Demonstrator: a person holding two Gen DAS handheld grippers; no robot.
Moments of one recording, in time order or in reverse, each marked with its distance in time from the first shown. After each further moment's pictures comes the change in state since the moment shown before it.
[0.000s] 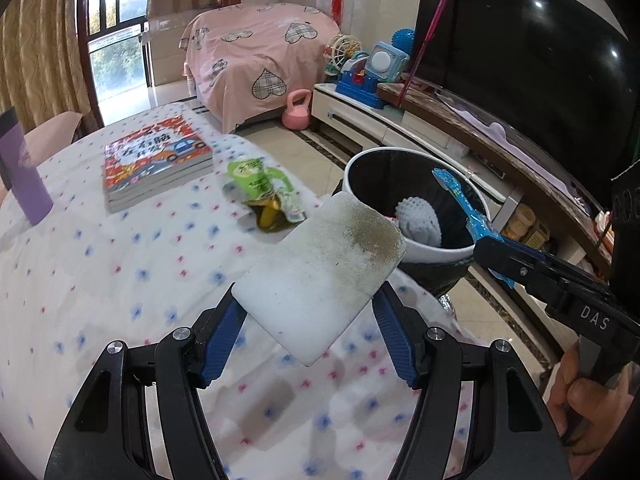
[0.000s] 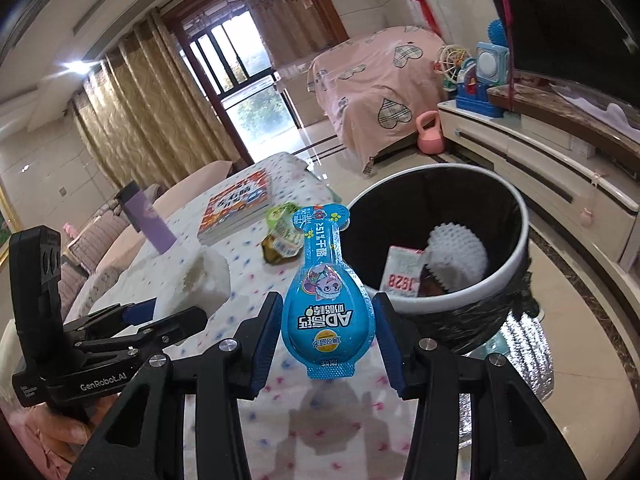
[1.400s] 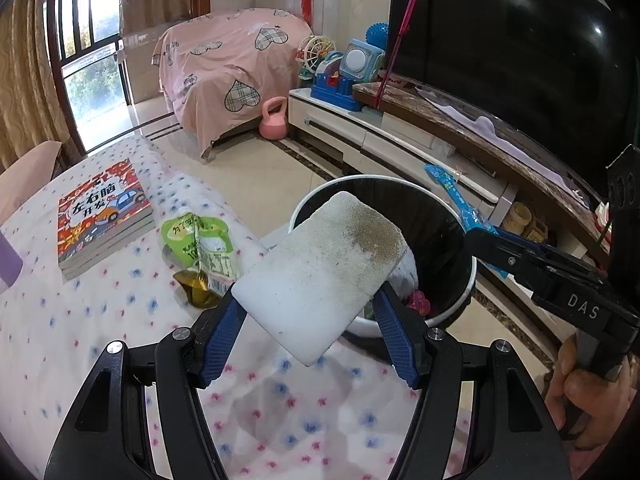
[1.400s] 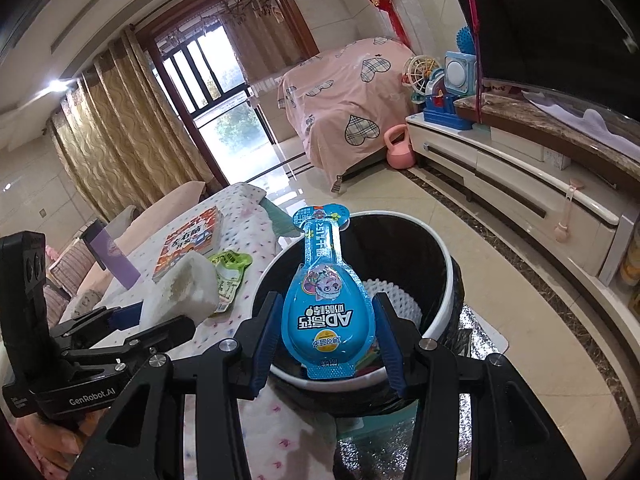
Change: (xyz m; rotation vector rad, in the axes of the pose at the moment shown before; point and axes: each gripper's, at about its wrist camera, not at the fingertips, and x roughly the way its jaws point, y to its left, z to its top) left arm 0.045 -0.057 0.058 0.083 -0.004 -0.017; right arm 0.001 -0.063 0.048 0.039 -0.041 -0.070
